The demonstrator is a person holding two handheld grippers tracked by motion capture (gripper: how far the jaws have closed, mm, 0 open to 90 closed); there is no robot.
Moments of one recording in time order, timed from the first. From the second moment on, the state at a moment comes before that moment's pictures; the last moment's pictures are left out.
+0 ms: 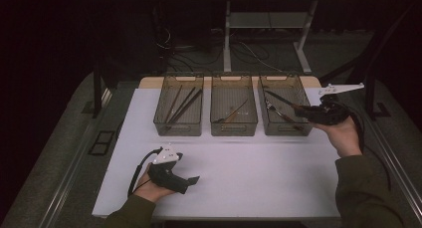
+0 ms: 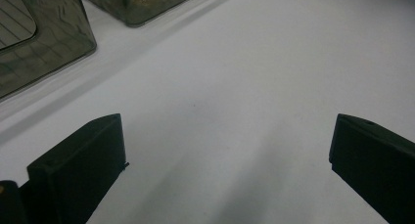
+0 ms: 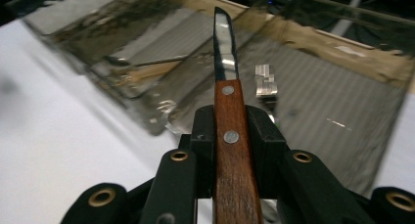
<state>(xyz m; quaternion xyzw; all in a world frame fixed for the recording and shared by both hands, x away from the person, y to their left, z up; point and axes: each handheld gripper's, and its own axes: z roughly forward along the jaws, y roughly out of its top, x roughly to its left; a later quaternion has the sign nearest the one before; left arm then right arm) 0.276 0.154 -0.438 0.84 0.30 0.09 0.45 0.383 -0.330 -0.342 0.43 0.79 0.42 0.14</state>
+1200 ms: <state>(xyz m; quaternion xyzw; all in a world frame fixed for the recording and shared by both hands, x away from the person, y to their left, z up) 0.274 0.153 -0.438 0.84 0.29 0.09 0.45 0.459 -0.315 -0.396 0.54 0.78 0.29 0.14</state>
